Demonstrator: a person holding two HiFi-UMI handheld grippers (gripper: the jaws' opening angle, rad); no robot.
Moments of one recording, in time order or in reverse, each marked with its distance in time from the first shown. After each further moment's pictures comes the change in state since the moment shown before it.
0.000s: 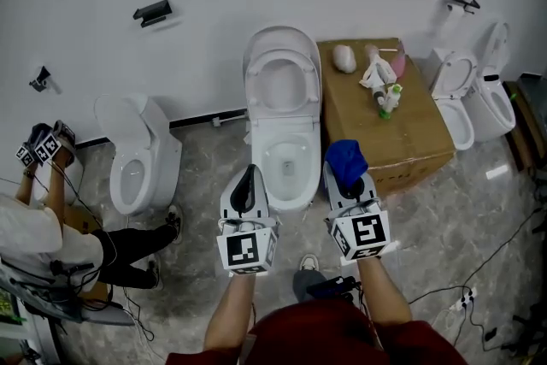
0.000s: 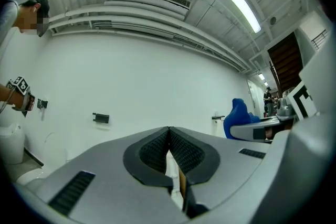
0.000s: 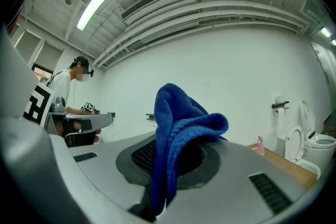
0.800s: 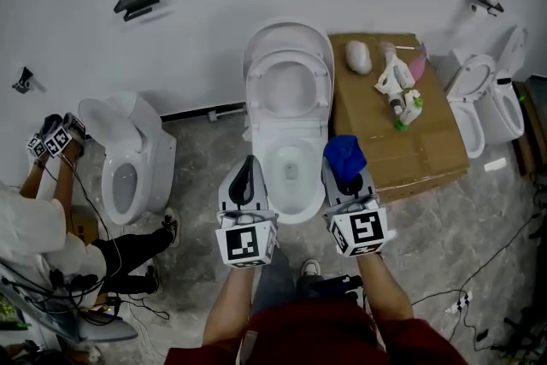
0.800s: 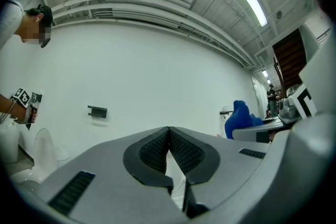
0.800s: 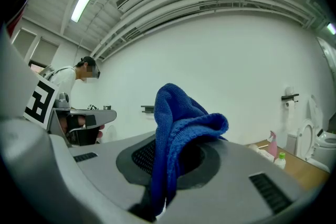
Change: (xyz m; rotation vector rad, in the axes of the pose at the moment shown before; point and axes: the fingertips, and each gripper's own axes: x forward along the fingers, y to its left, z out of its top) left arm 0.172 0.089 -0.059 -0.014 0.037 0.016; right arm 0.187 -0.040 -0.053 -0.002 0.068 0.008
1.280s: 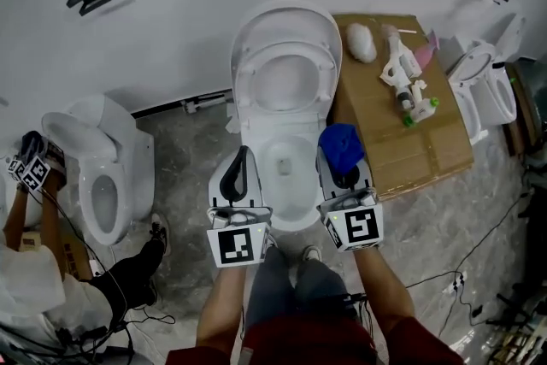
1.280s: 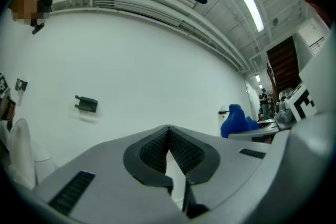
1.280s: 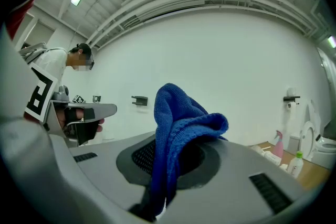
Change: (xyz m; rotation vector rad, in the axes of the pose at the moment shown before) left arm 0.131 0.090 -0.074 -0.010 -0.032 -0.108; right arm 0.162 -0.007 -0.066 -0.064 0.021 -0.069
